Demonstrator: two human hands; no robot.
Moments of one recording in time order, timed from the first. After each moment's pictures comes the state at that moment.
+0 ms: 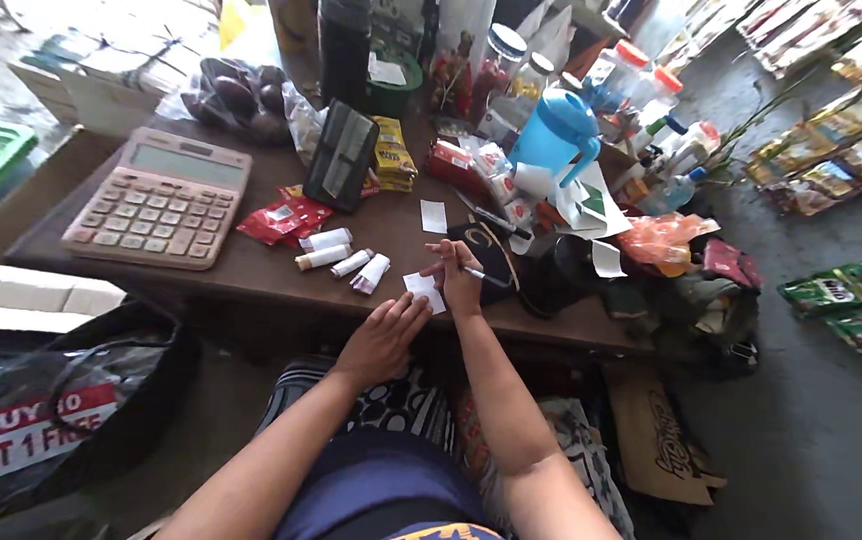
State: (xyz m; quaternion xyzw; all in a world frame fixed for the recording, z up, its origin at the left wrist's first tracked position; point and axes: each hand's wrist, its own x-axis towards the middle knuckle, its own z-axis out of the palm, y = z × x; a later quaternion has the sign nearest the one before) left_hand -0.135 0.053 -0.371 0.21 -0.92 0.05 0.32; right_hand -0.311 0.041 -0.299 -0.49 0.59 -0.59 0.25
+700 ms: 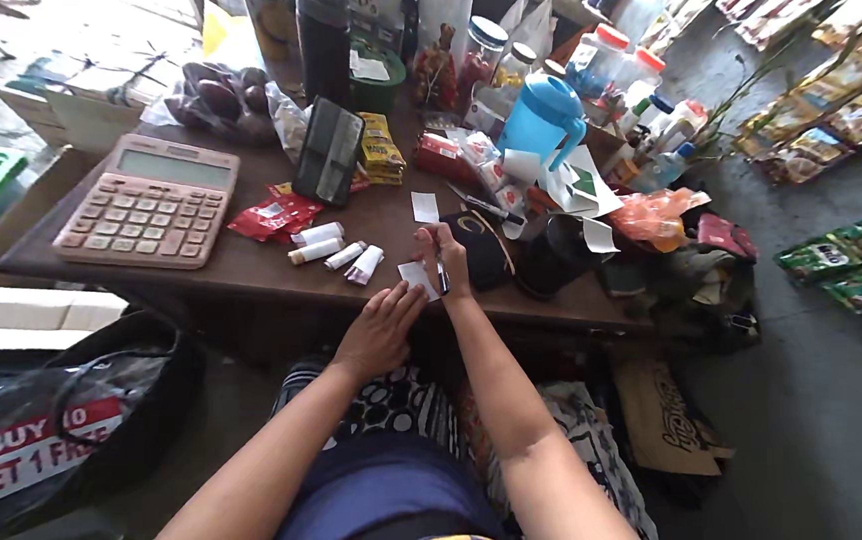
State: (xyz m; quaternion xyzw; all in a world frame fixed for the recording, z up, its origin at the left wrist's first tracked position) left_hand -0.134 0.055 -0.369 0.20 -0.93 0.02 0.29; right_hand -0.310 0.030 -0.304 -0.58 0.62 -0.52 0.12
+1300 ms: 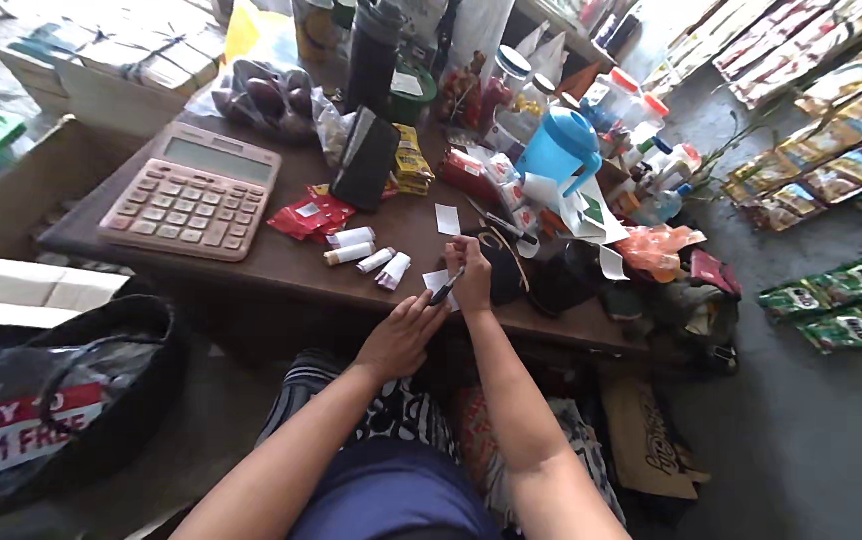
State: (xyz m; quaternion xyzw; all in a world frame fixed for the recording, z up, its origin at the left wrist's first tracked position) left_hand -0.132 0.056 -0.365 0.21 -0.94 -0.03 0.28; right_hand -0.307 0.032 -0.305 -0.59 0.68 -0.44 0.01
